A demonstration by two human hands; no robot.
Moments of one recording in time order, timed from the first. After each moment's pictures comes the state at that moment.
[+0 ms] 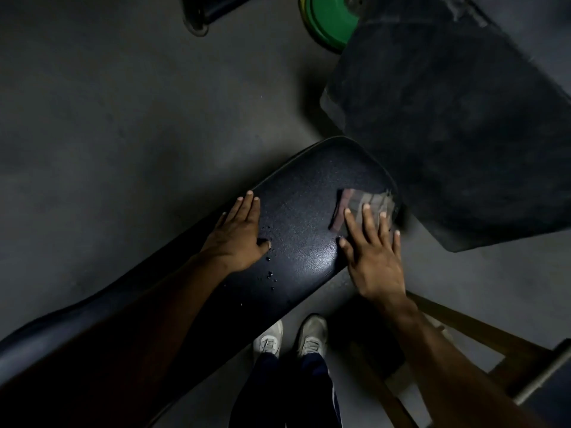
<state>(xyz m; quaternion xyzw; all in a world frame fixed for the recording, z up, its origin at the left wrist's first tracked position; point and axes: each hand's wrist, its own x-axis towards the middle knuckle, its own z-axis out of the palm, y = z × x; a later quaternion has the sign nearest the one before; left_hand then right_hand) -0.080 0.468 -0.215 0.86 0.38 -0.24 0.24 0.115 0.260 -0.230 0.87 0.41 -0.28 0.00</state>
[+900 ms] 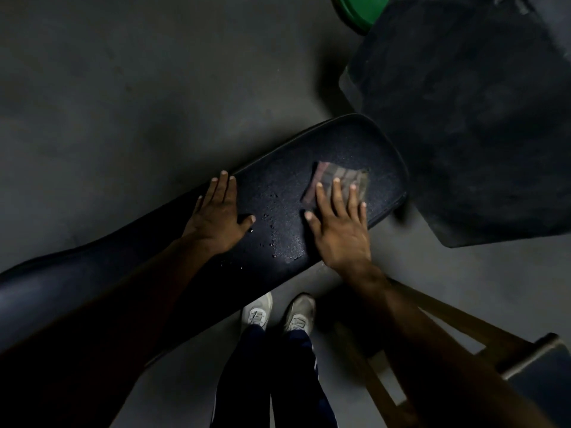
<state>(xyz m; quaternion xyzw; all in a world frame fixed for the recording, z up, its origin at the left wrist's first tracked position) -0.137 0.450 -0.227 0.81 0.50 -0.17 0.26 0.070 0.306 -0.227 0.83 0.48 -0.29 0.02</state>
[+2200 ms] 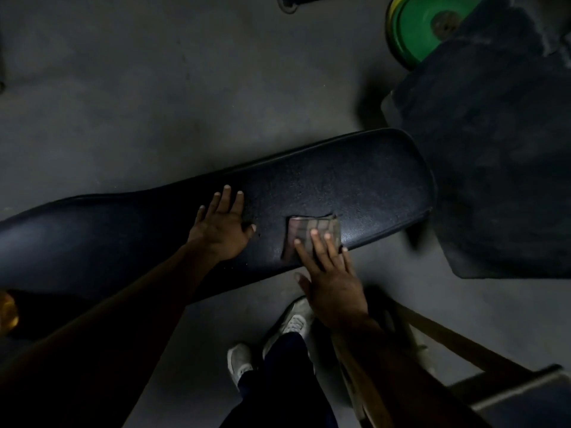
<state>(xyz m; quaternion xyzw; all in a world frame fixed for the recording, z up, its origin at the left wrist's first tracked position) -0.211 0.391 -0.201 0.75 0.58 -0.21 0.26 -0.009 0.217 -0.226 0.70 0.66 -0.28 0.08</state>
